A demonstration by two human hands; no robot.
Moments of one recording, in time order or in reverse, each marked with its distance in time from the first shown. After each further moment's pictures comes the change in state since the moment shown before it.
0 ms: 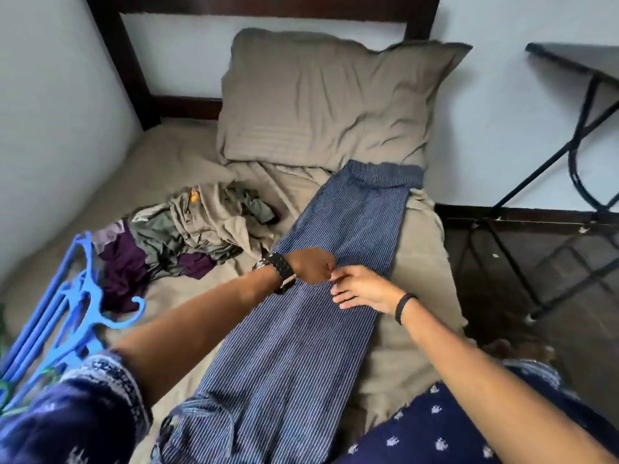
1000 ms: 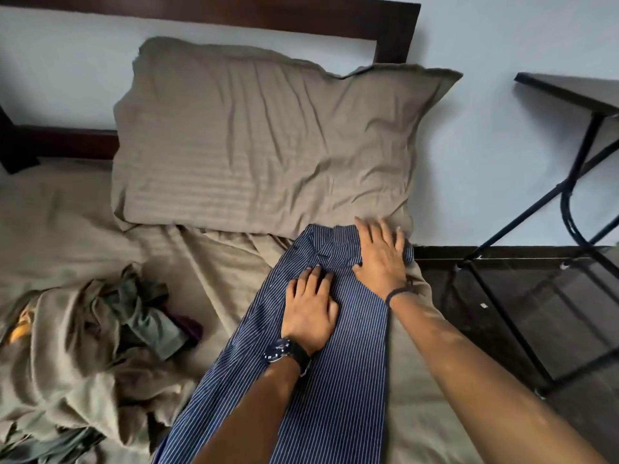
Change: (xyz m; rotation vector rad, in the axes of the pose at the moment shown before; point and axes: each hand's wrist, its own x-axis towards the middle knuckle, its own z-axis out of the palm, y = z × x) left_hand 0.261 -0.049 -0.001 -0.070 0.733 -0.144; right_hand 0.217 -0.087 -0.219 -1.311 0.916 -0.294
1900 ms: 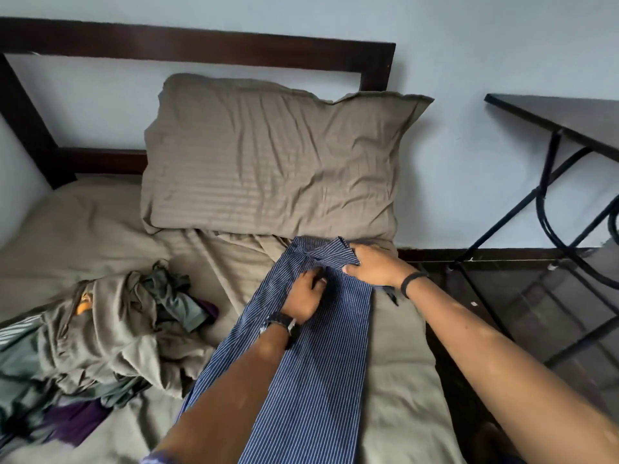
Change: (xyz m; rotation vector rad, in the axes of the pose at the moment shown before) left_hand -0.006 0.013 -0.044 -0.707 -0.211 -0.267; right_hand -0.050 -0.008 -0.116 0.284 -0.460 -0.139
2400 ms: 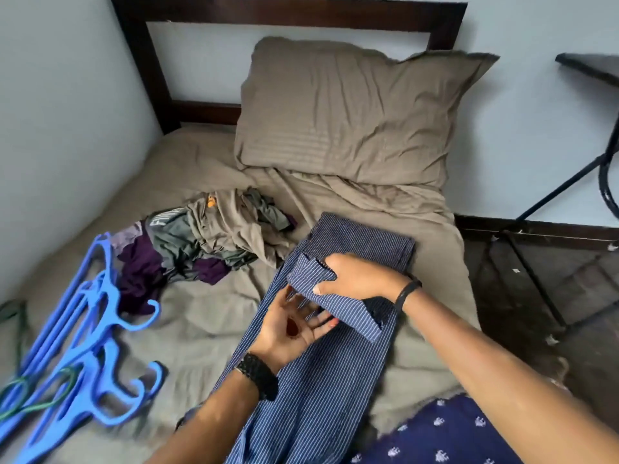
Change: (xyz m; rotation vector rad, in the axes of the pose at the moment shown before) left_hand -0.308 -0.029 -0.061 -1.526 -0.030 -0.504; right_hand -0.170 -0.174 0.080 0.100 -0.261 -0.261
